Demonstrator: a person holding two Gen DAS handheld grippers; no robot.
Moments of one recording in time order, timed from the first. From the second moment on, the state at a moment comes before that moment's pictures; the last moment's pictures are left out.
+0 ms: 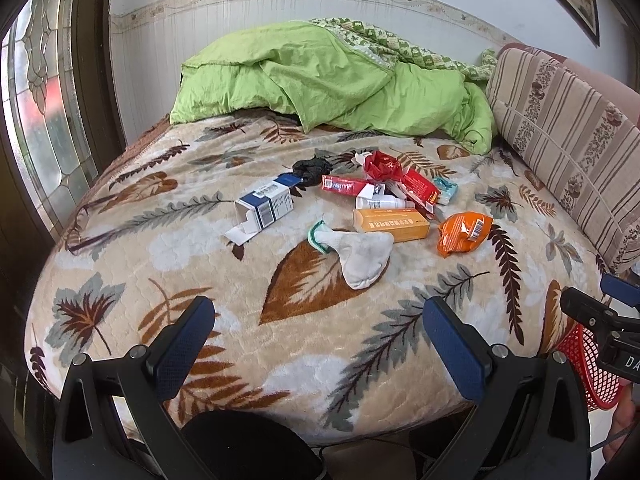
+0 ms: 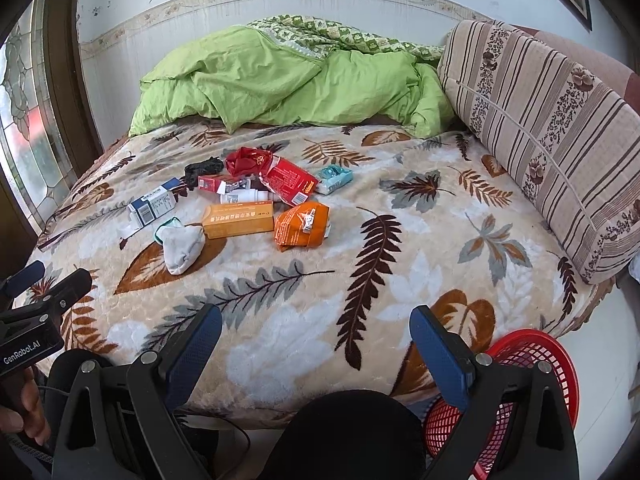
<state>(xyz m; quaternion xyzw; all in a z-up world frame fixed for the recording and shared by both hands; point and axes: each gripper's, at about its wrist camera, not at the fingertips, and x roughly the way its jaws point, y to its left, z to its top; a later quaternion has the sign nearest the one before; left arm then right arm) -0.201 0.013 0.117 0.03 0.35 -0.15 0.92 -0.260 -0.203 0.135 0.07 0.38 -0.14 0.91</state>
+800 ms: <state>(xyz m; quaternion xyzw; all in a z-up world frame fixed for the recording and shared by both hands) -0.061 -0.039 0.047 -0.07 0.49 -0.21 0.84 -0.166 -0.279 0.091 0.22 0.40 -0.06 0.89</state>
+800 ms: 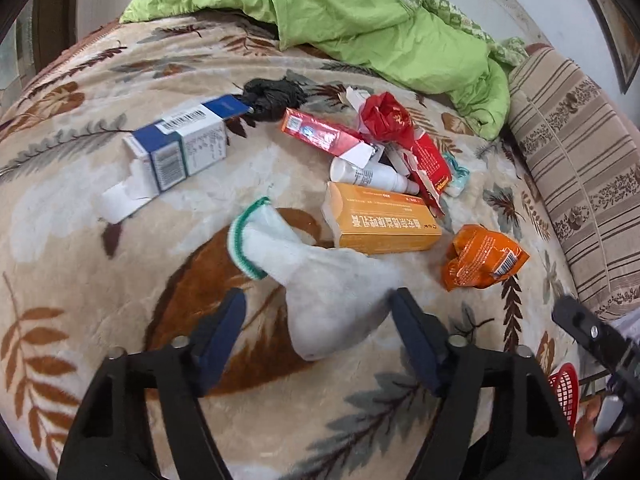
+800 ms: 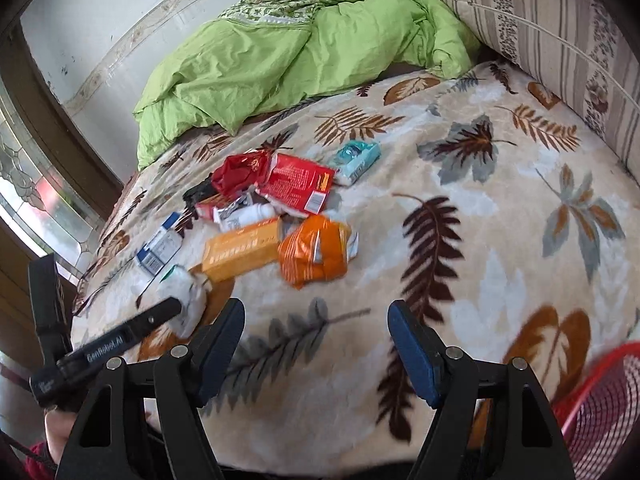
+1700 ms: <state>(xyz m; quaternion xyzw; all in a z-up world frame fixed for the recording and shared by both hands) -0.098 -0.055 0.065 0.00 0.42 -0.28 0.86 -0.147 -0.267 0.079 0.20 0.38 -0.05 0.90</state>
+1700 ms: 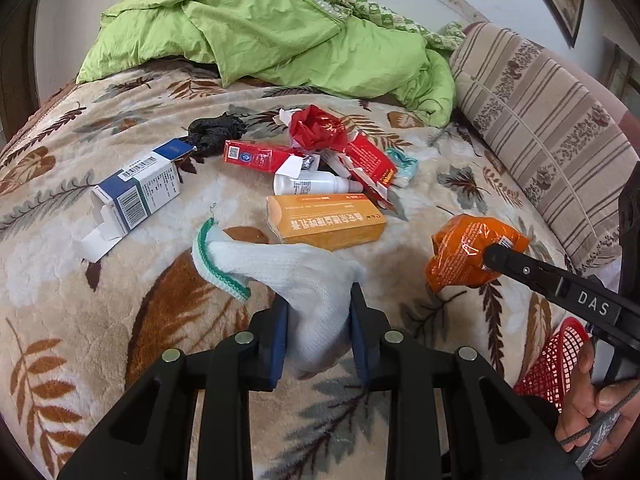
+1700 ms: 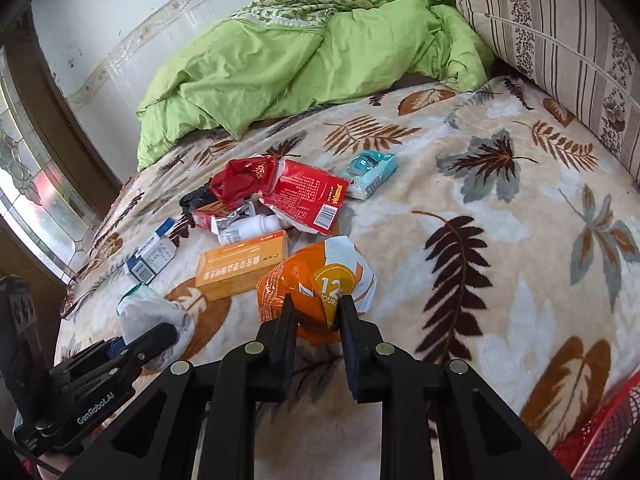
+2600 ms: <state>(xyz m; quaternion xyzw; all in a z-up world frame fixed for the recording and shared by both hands) -0.200 -0.181 0.099 0.11 0.40 -0.46 0.79 -0.310 -0.343 0.113 0.27 0.34 -0.14 0.89</state>
